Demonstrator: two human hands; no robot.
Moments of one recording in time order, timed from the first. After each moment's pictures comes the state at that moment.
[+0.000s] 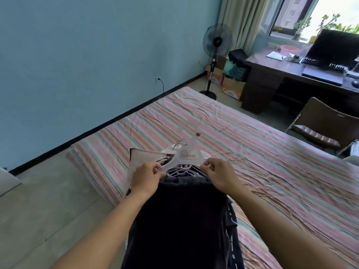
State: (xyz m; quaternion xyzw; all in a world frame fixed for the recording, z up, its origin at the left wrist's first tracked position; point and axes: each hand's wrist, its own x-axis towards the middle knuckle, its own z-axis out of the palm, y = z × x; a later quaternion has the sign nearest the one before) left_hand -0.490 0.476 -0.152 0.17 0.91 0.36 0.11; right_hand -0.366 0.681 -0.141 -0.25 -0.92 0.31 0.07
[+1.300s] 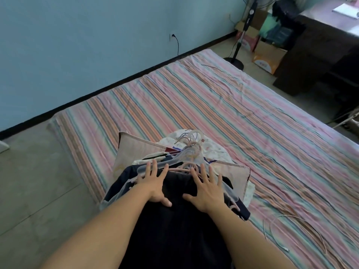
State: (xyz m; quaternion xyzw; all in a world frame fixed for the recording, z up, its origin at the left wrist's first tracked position) left_hand -0.645 0.604 -0.386 0.29 0.86 -0.06 0.42; right_hand -0.520 0.773 -0.406 -0.18 -0.95 0.08 -0.23
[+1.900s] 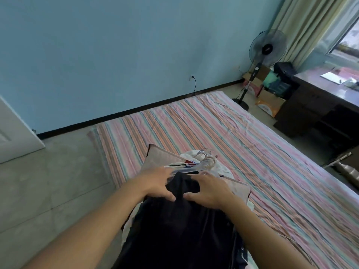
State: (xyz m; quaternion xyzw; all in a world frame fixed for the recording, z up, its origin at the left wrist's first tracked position) left_hand -0.568 0.460 -0.164 0.34 0.89 0.10 0.29; right_hand -0.476 0.647 -0.172 -0.06 -0.97 0.15 -0.17
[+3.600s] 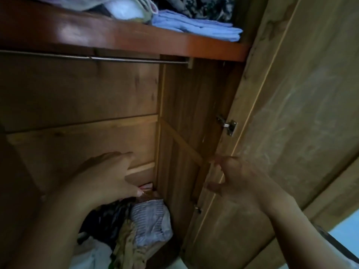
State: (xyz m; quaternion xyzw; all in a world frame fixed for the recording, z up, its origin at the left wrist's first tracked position) left_hand 0.037 -0.046 0.081 -0.54 0.81 0.20 -0.08; right_hand -0.240 0.025 0.107 0.69 -0.73 0.02 -0.05
